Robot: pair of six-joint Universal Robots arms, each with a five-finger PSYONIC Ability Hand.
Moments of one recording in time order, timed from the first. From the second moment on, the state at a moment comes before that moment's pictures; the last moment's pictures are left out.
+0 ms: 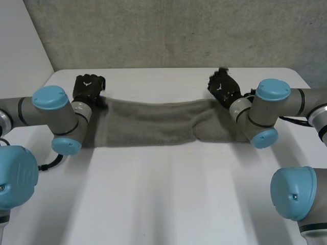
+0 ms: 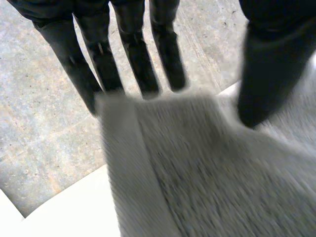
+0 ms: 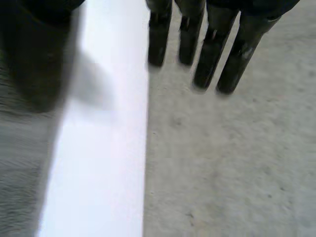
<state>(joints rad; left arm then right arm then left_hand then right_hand) 4.45 -2.65 -0.79 3.47 -1.50 3.37 1.90 -0.17 0.13 0.04 1.27 1.92 0.79 0.80 0.79 0.77 0.64 0.51 0.49 0.52 0.53 0.32</state>
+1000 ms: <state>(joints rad) 4.54 -2.11 -1.56 3.49 -1.46 3.45 1.69 -0.74 0.93 0.38 1.34 2.62 0.40 0.40 0.40 0.40 0.23 0.23 0.24 0.24 0.25 0.06</state>
